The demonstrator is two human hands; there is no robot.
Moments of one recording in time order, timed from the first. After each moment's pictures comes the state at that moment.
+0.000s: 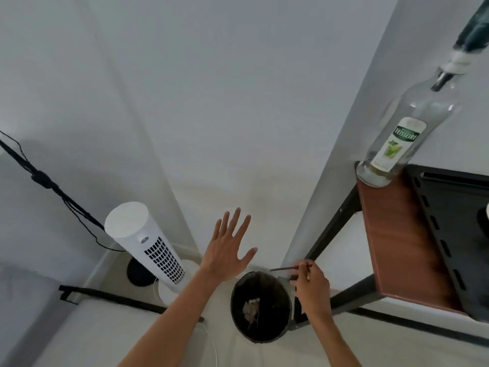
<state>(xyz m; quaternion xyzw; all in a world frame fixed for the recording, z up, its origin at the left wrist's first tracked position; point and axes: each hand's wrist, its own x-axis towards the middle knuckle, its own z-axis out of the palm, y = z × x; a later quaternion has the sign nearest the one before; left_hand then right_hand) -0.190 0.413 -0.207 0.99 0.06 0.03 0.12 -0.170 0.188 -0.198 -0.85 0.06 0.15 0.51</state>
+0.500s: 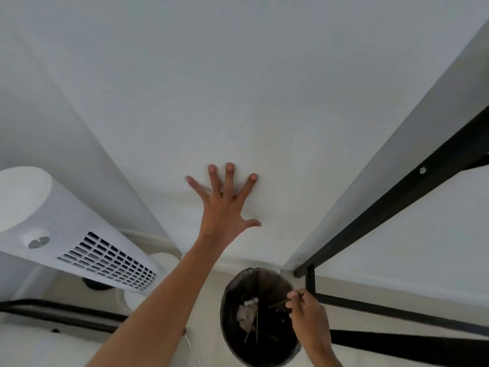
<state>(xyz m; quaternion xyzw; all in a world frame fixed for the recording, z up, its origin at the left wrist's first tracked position) -0.042 0.465 -0.404 0.96 0.04 0.27 -0.02 -0.125 0.209 -0.492 -0.90 0.07 0.22 0.37</state>
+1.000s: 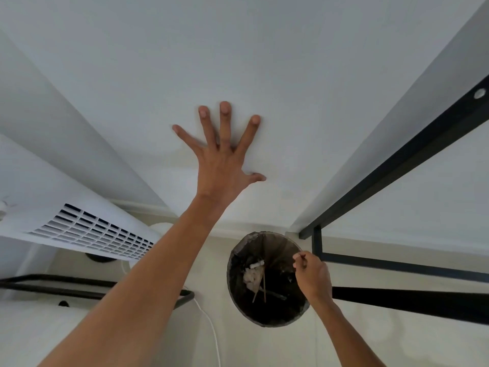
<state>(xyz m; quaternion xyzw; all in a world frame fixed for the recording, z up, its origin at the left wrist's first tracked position) -0.035 0.470 -0.419 0.95 0.01 0.31 0.02 -0.120 0.211 -0.566 -0.93 0.08 0.20 0.31</state>
